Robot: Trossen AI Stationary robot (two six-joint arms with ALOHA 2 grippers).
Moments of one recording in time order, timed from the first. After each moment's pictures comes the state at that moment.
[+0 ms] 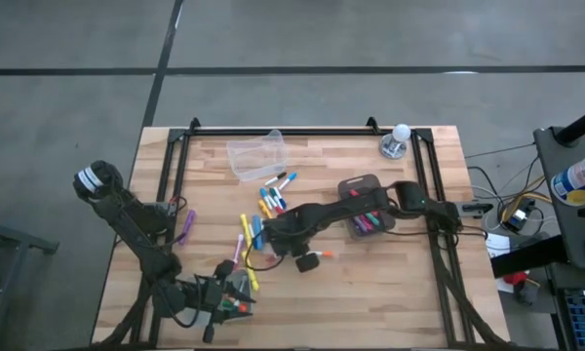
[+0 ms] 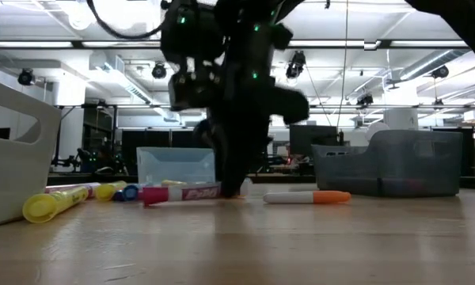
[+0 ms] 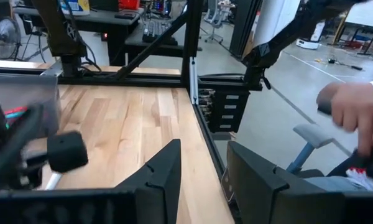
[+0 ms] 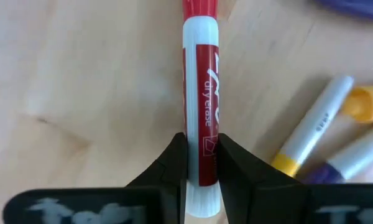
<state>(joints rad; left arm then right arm) -0.93 1.40 0.75 0.48 -0.72 -0.31 0.12 2.29 1.83 -0.89 -0.11 -0.24</state>
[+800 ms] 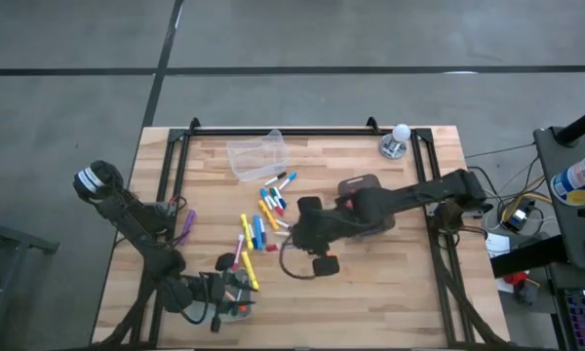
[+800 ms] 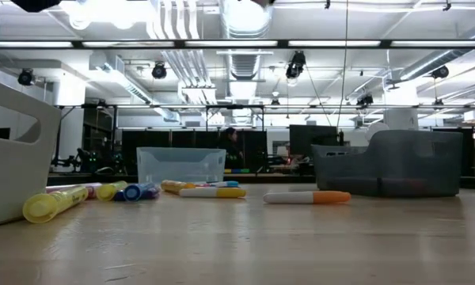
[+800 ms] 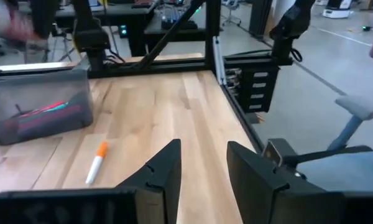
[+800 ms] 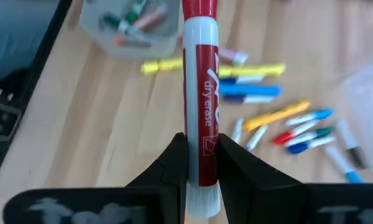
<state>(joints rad) -0.89 1.40 0.68 0.47 -0.75 -0.23 0.27 1.83 1.82 -0.92 0.08 0.03</state>
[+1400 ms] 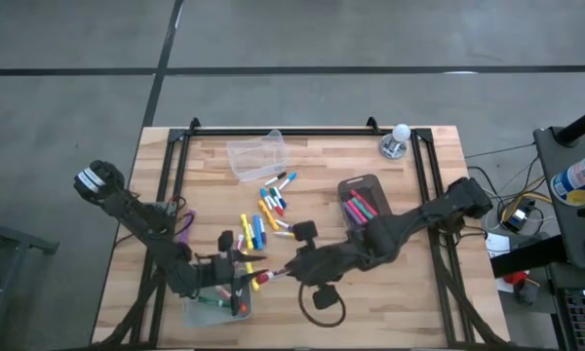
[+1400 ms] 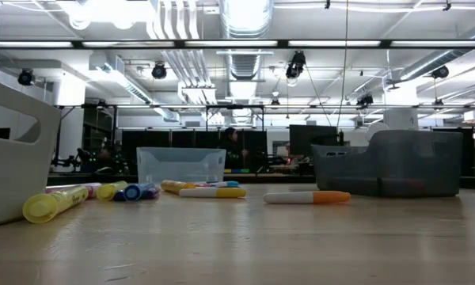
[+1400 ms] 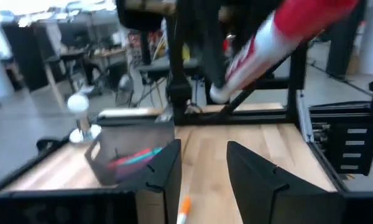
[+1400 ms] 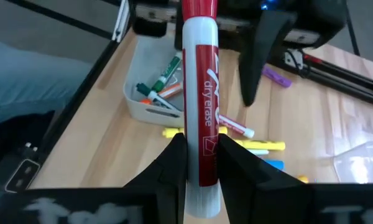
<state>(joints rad) -0.78 1.40 0.69 0.72 -0.95 0.04 0.43 1.84 1.81 -0.68 0.24 -0.02</state>
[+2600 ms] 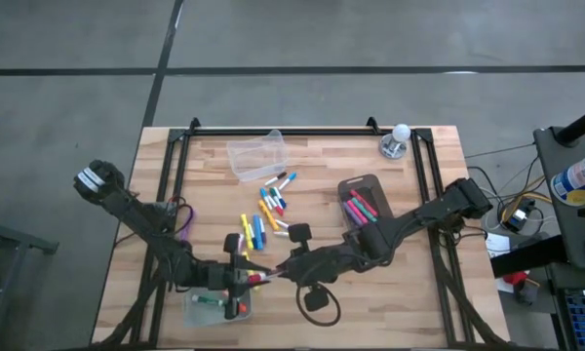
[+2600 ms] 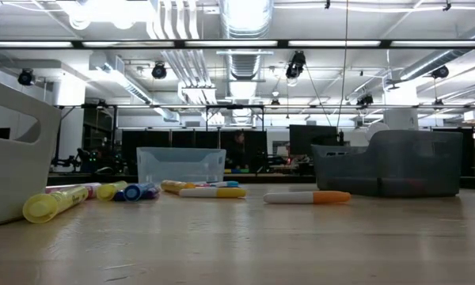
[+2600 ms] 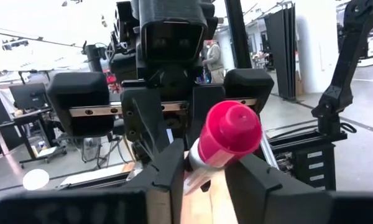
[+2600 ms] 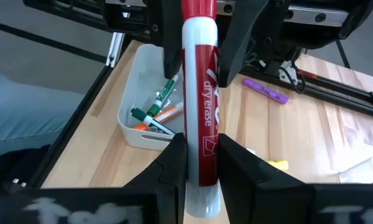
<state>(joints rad) -0.74 1.40 0.72 0.91 -0.70 0.31 0.43 1.85 1.76 -0.51 0.27 -0.01</state>
